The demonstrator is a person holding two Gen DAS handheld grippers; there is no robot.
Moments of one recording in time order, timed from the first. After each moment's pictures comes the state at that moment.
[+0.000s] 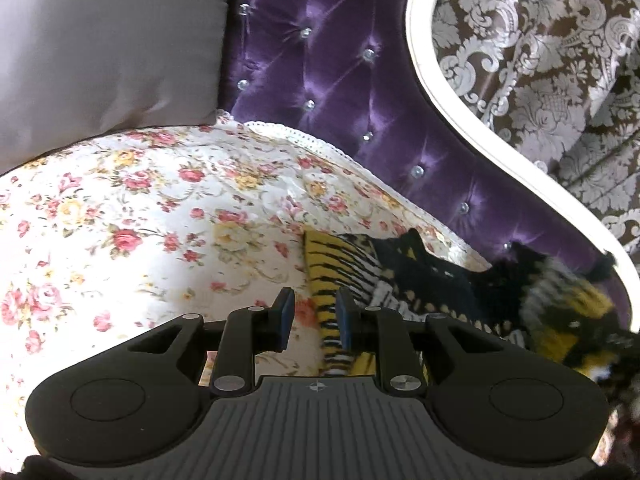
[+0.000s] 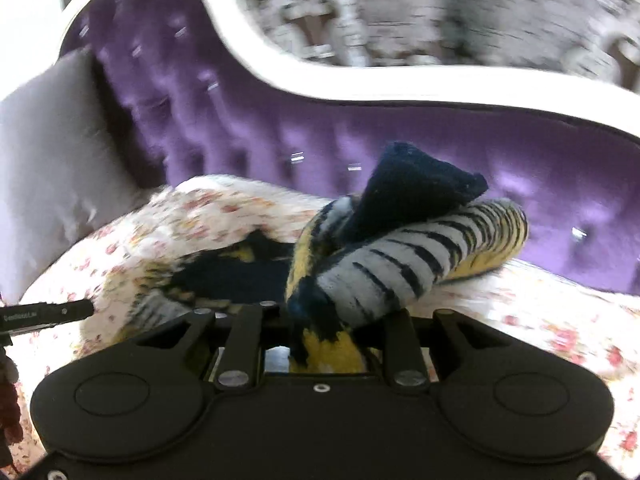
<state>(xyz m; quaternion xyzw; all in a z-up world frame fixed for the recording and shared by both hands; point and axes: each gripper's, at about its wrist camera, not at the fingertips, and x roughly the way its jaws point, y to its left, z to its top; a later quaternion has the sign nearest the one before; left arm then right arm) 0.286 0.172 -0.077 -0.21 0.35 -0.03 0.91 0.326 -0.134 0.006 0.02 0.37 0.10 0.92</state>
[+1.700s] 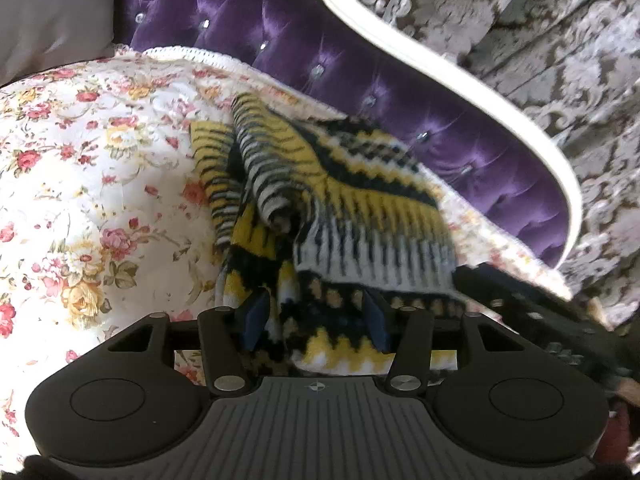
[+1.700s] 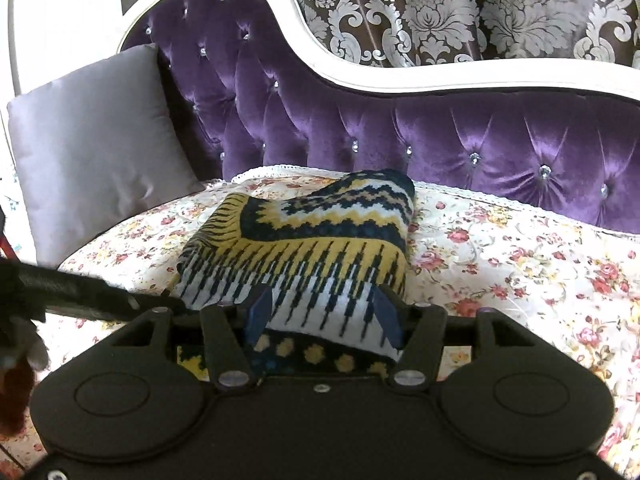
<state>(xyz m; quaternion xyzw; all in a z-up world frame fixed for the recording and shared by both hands) 0.253 0.116 -0.102 -0.17 0.42 -0.18 0.87 0.232 -0.110 -0.042 0.04 0.30 0.14 0.94</state>
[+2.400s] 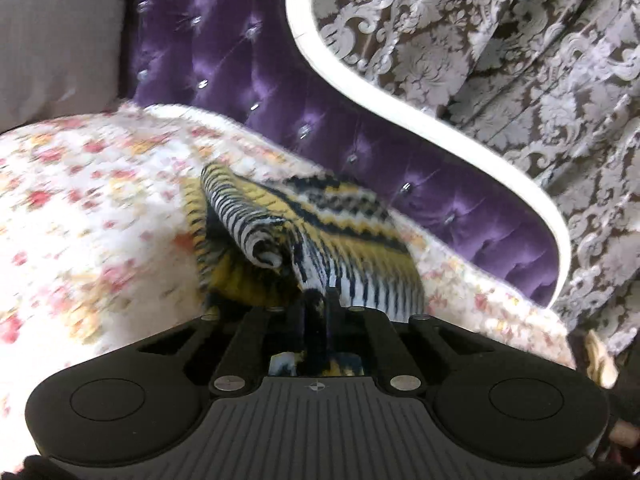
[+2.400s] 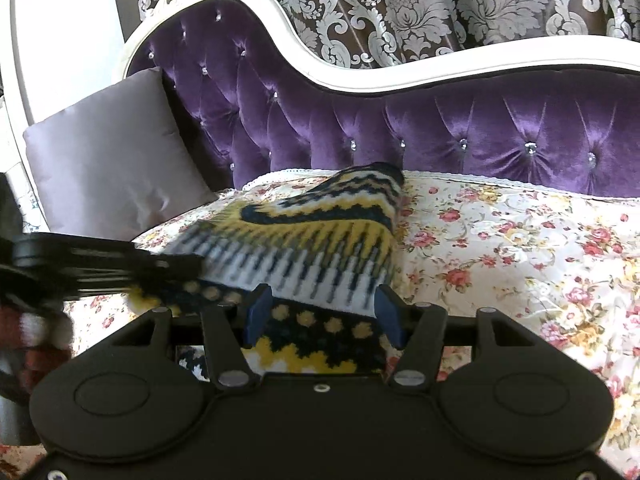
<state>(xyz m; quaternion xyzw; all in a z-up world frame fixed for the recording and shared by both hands) 0.220 0.110 -0.079 -0.18 0.34 -0.15 0.91 0.202 -0.137 -0.044 0.09 0.29 0.15 0.94</state>
